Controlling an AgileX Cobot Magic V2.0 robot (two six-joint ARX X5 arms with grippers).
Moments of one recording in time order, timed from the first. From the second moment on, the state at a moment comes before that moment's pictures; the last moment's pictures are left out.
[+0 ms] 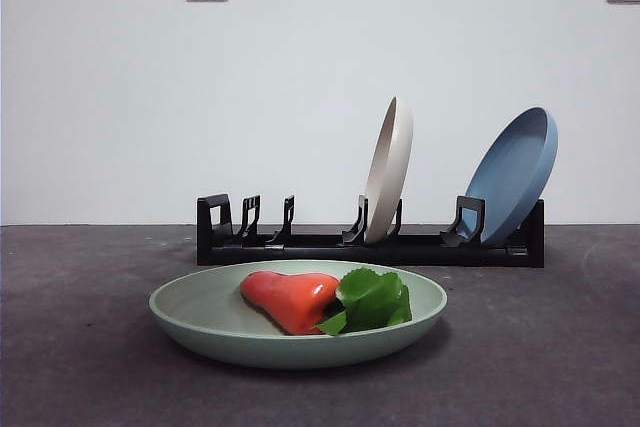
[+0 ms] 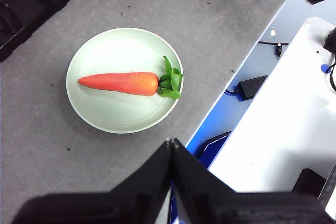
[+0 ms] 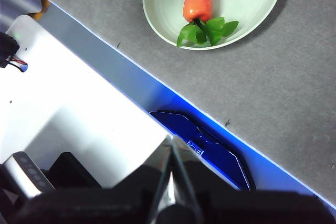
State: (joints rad) left arm -1.05 0.95 1.32 -1.19 -0.10 -0.12; right arm 0.85 0.73 0.98 -1.15 -0.15 0.27
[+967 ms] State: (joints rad) left arm -0.21 0.43 0.82 -0.24 -0.11 0.16; right arm 0.85 0.73 0.98 -1.15 -0.15 0.27
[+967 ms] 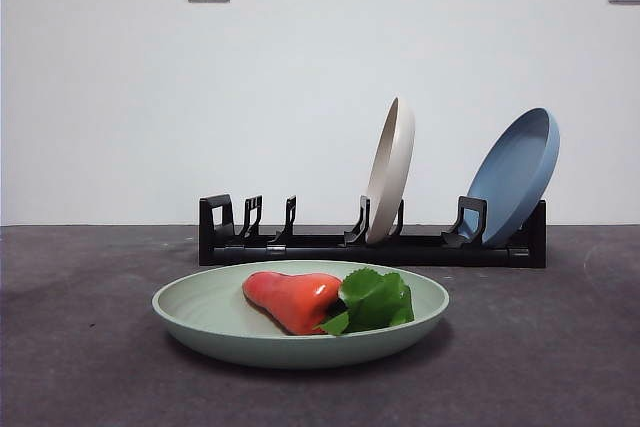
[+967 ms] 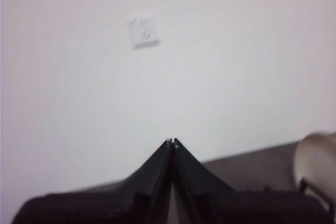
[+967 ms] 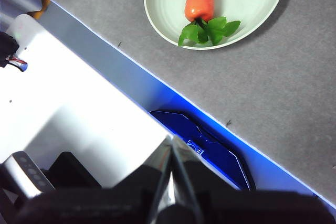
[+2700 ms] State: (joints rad) left arm -0.10 0.01 0.02 -0.16 -0.10 0.08; right arm 0.85 0.73 0.98 -1.15 -0.15 0.27
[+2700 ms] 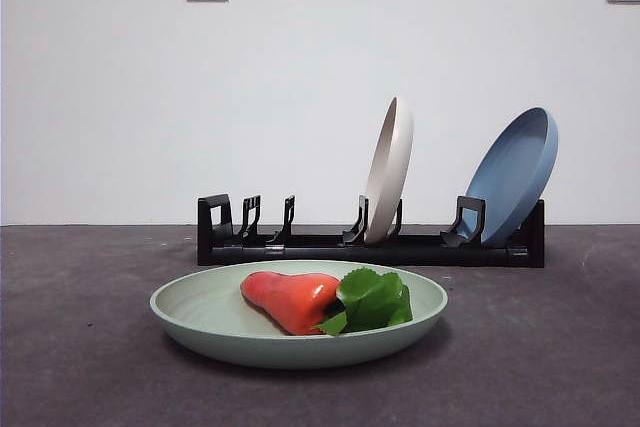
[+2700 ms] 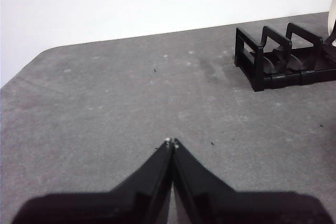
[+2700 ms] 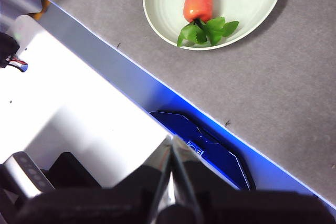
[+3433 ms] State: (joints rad) left arm -0.10 0.01 0.02 -0.16 -0.10 0.08; right arm 0.14 0.29 0.52 -0.39 -0.21 -0.01
